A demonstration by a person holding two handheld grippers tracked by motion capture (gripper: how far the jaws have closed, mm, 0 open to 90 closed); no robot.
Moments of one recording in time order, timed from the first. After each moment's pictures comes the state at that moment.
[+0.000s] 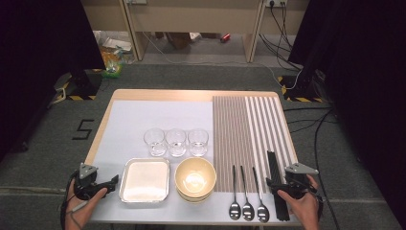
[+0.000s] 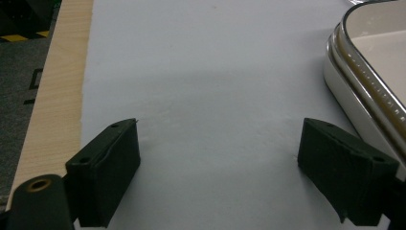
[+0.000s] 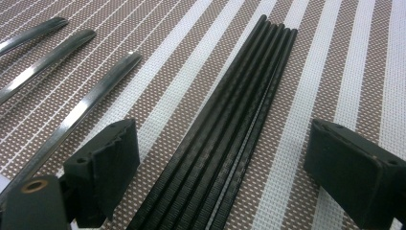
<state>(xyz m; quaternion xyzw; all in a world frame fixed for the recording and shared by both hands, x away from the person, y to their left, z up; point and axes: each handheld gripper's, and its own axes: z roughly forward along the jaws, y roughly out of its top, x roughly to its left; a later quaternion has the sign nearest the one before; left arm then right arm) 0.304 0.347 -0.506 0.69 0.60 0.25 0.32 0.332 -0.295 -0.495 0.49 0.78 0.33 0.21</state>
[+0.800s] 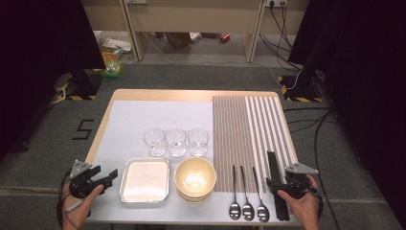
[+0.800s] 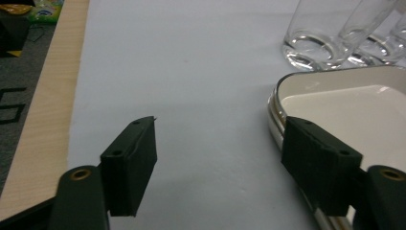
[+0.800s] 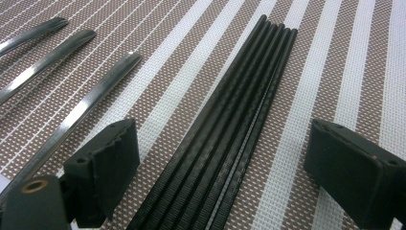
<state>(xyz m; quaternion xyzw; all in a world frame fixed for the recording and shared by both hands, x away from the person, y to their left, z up) 0.301 0.344 -0.477 0.67 0.58 0.24 0.40 0.332 -0.295 -0.494 0.49 0.78 0.33 0.21</state>
